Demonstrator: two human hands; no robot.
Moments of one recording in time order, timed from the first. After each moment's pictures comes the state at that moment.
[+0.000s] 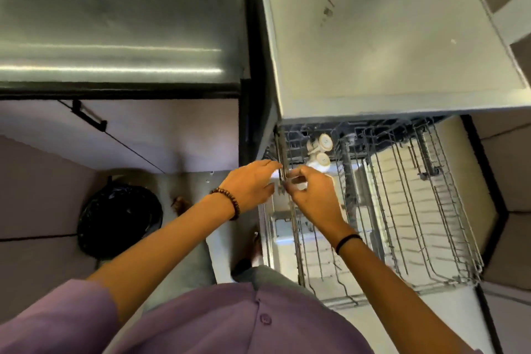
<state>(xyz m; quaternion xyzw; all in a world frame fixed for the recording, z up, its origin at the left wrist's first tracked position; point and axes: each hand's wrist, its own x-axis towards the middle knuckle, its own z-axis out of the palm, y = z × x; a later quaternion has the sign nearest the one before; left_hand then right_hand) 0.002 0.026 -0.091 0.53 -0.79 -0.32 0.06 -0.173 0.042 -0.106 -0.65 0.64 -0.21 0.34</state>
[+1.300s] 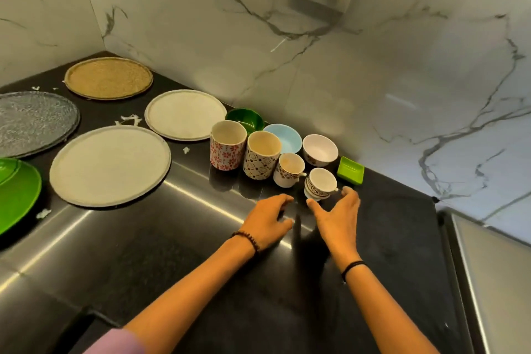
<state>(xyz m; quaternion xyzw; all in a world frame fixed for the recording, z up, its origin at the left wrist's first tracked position) 0.458 -0.282 -0.004 0.69 -0.55 -0.31 0.36 0.315 -0.359 0.014 -0.68 0.60 -0.29 0.29</state>
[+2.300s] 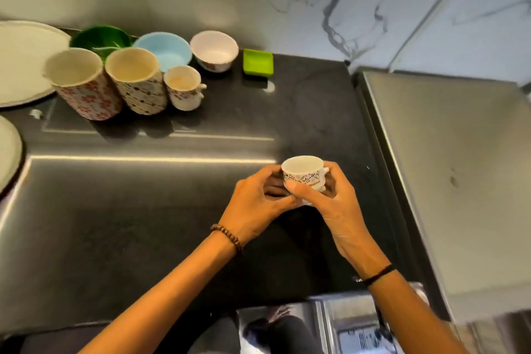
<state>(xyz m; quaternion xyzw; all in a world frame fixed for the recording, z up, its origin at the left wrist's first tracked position) 0.339 -0.226 0.016 0.53 -0.52 -0.55 0.39 0.178 -0.229 0.035 -0.48 0.58 -0.38 0.53</state>
